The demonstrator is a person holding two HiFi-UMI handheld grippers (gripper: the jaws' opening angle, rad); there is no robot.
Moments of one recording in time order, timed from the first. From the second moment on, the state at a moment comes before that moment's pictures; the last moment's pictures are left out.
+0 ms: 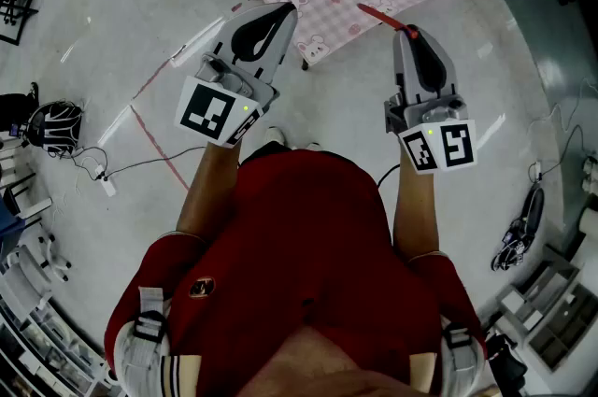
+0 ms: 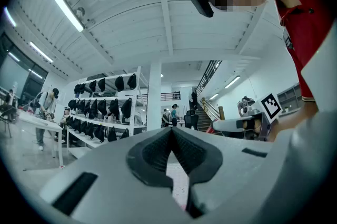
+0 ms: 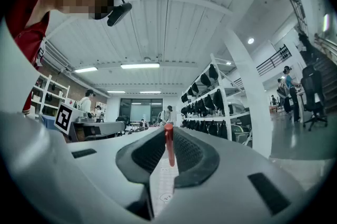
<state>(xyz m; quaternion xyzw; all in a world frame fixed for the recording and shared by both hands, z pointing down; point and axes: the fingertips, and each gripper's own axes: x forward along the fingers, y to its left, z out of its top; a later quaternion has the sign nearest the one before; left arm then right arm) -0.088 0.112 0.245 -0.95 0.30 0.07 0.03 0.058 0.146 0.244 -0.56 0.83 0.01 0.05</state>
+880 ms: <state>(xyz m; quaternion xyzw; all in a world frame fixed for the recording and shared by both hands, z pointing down) -0.157 0.086 0.266 -0.96 0.27 0.09 0.01 0.007 0.134 0.262 -0.61 0.79 0.00 0.03</state>
